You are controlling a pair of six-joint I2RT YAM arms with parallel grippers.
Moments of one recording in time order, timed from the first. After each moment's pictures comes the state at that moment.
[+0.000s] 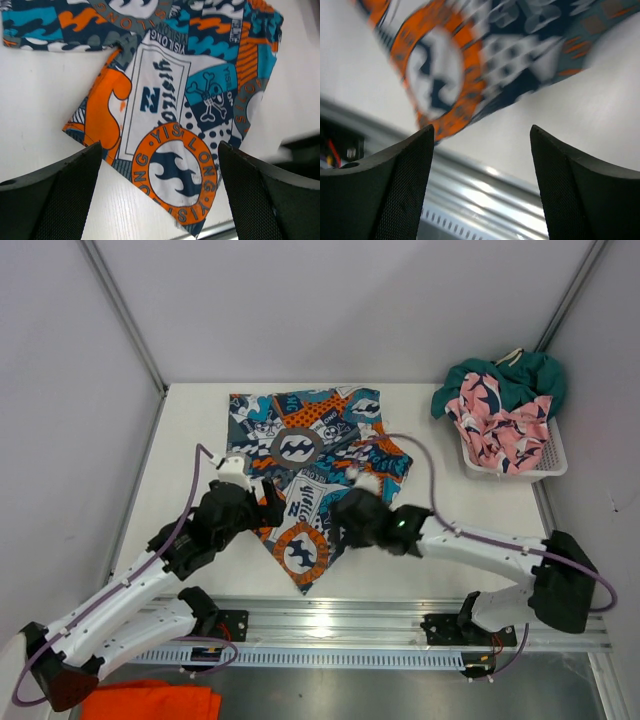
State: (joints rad) left arm -0.72 0.76 0.74 -0.52 -0.36 -0.55; right arm 1.17 1.42 1.00 -0.50 0.28 0.83
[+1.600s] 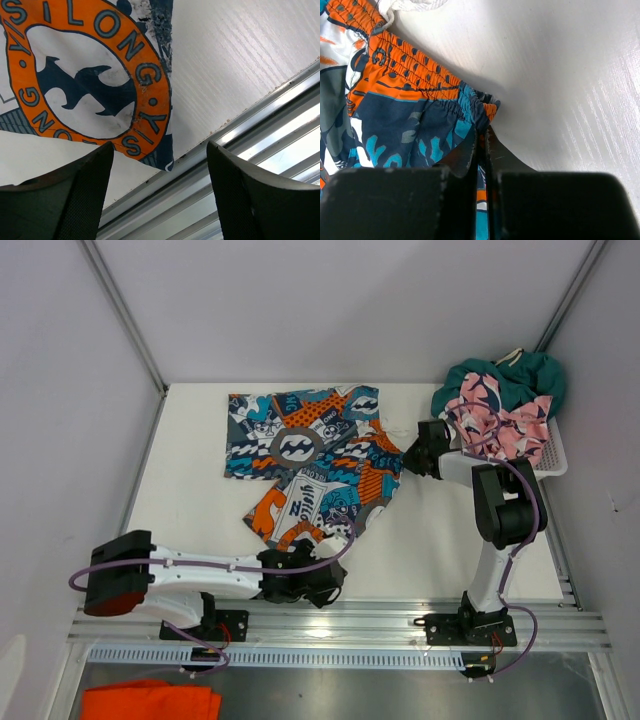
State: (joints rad) left arm -1.39 1.33 0.72 -0.50 -0.45 -0.59; right arm 0.21 1.92 1.11 0.01 0.04 0.80
